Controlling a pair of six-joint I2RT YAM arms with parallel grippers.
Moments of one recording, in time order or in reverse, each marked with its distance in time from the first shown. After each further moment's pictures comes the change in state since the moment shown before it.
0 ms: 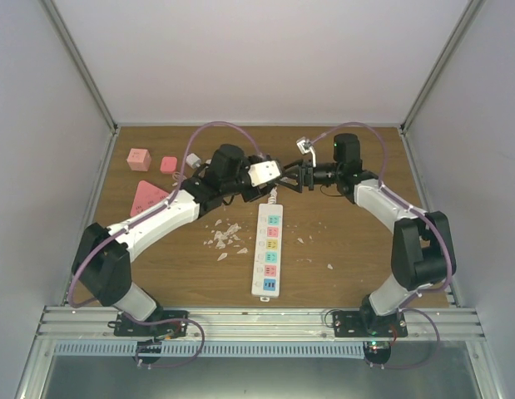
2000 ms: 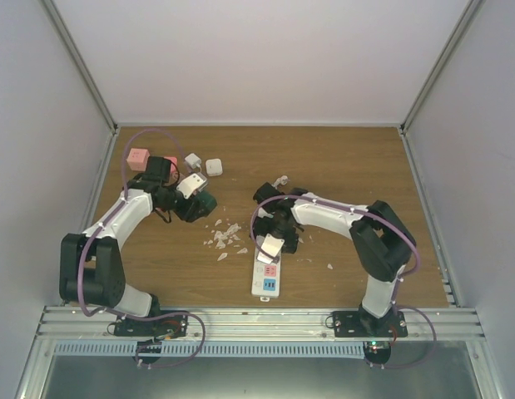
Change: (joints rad) left arm 0.580 -0.074 -0.224 -0.488 0.352 -0.016; right arm 0.520 0.190 0.129 -0.880 0.969 -2.294
